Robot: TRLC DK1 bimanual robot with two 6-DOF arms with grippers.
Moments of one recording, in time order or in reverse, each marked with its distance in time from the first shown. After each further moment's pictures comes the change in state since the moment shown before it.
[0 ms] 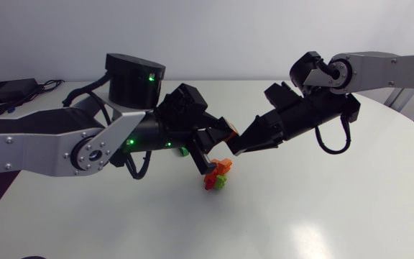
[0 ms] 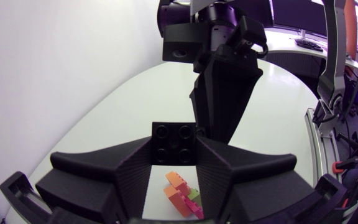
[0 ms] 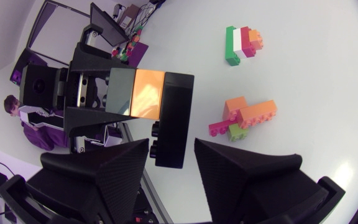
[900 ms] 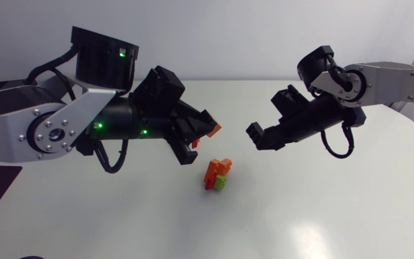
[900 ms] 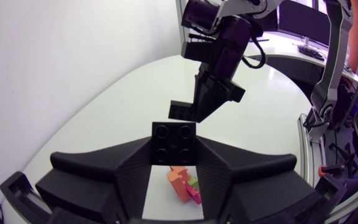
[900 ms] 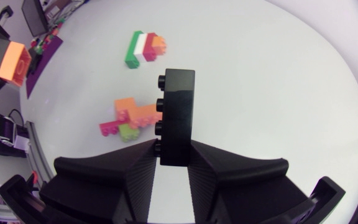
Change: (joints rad) left arm 0.074 -0.110 0.037 -0.217 0.045 -0.028; right arm 0.011 -0.101 -0.129 0.263 0.629 -0.008
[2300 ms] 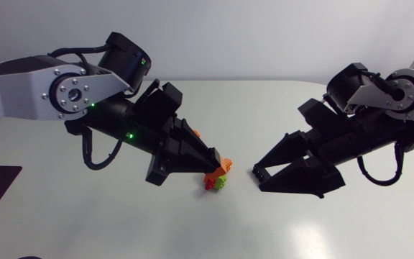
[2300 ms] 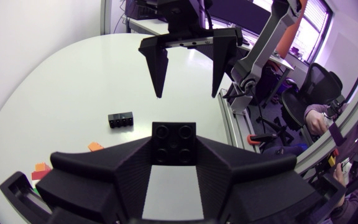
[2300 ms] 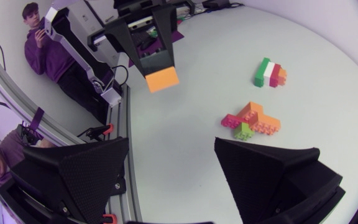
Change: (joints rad) left arm 0.078 0.123 0.172 -0.518 0.539 0.293; right arm -0.052 -0.222 -0.120 -0.369 -0.640 -0.582
